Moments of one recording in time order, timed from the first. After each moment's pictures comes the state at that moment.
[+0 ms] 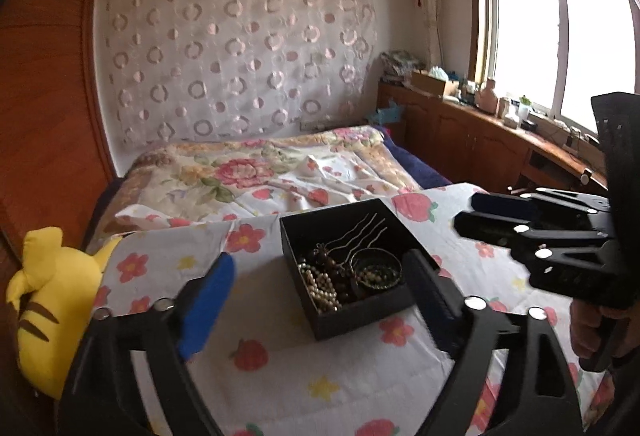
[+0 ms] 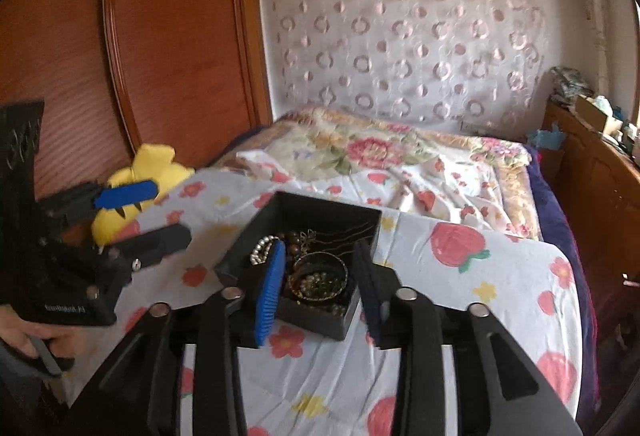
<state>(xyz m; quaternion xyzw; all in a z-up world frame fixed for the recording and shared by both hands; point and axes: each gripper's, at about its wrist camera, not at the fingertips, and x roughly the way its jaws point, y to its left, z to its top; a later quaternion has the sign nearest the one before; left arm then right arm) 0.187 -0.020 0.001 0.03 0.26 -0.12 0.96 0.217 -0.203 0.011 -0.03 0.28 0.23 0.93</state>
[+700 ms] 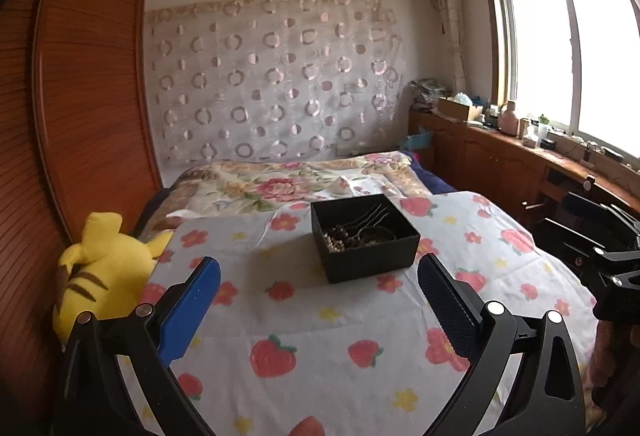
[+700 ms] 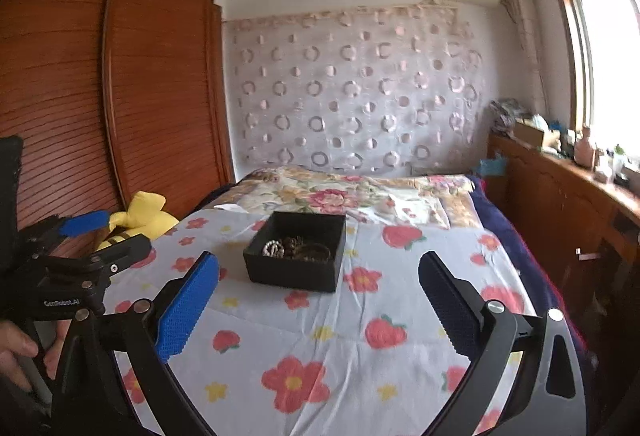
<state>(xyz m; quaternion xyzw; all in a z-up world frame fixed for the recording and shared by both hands) 0.068 -0.014 0.016 0.03 0.21 -0.05 0.98 0.082 -0.233 0.020 0.01 0.19 0.14 0.97</state>
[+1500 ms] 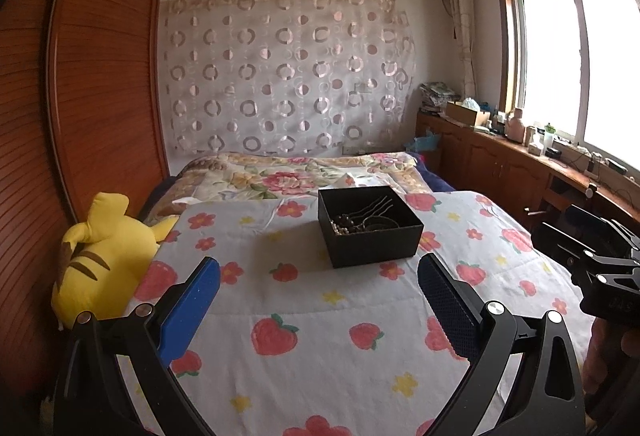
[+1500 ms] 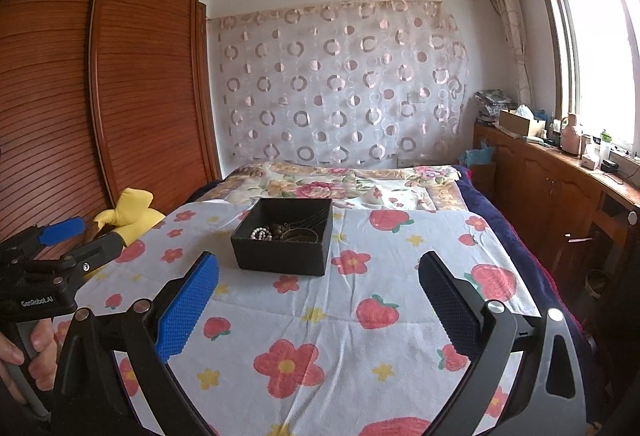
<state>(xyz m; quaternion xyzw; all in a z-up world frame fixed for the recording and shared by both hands) 0.052 -0.007 0.007 0.01 0.22 -0.03 0.98 0.074 -0.233 0.001 0.01 0.19 0.12 0.97</state>
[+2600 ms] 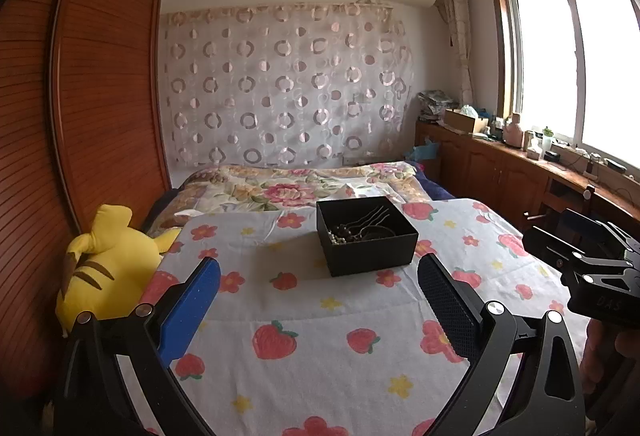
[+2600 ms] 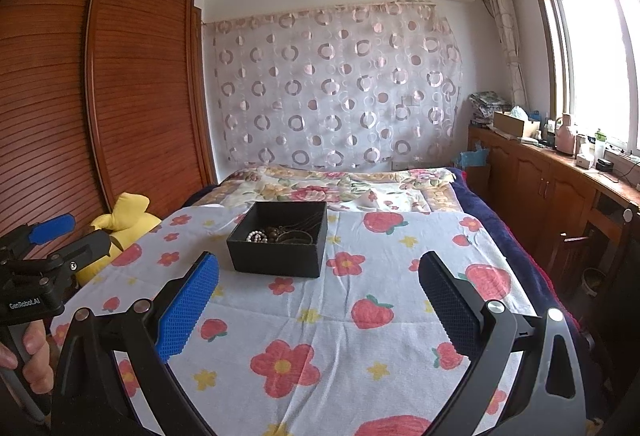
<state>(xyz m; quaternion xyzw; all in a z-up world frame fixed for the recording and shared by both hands) 0.042 -0.017 0.018 0.01 0.20 -0.03 0.98 0.070 -0.238 0.002 0.01 0.19 0.10 0.98</state>
